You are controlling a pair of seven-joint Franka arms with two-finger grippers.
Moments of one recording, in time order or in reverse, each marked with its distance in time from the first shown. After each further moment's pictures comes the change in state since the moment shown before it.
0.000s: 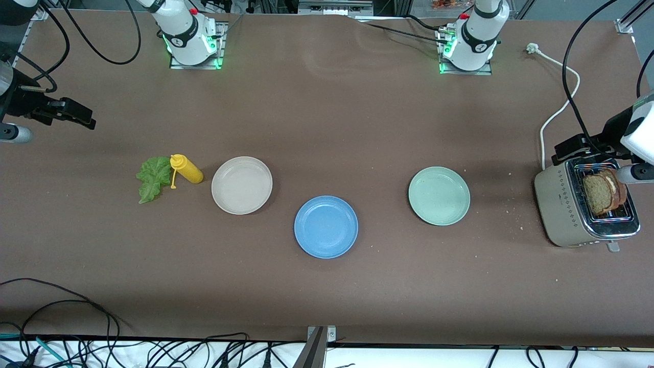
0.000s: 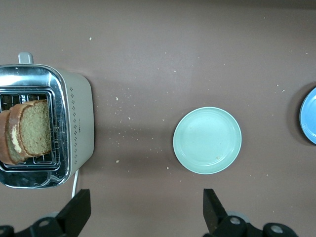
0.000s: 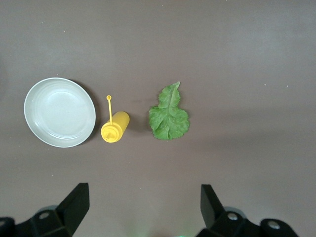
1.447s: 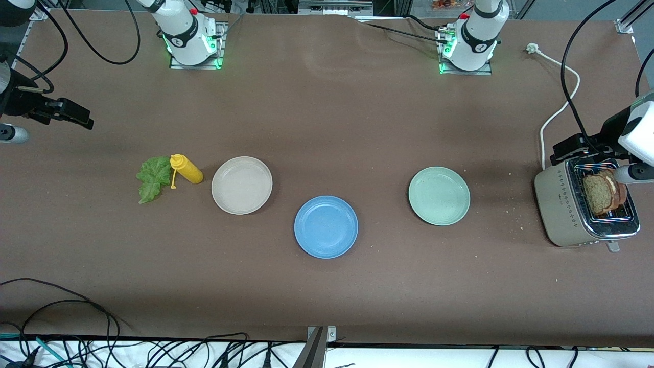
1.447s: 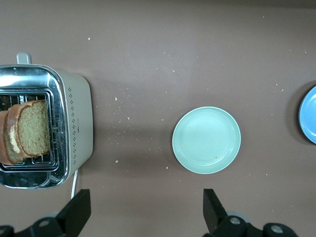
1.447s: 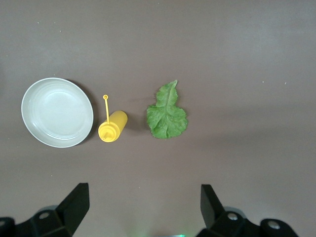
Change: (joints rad) left arm -0.006 0.000 0.001 0.000 0.000 0.000 -0.001; right arm -0.003 0.001 -0.006 0.000 -0.001 -0.005 0.005
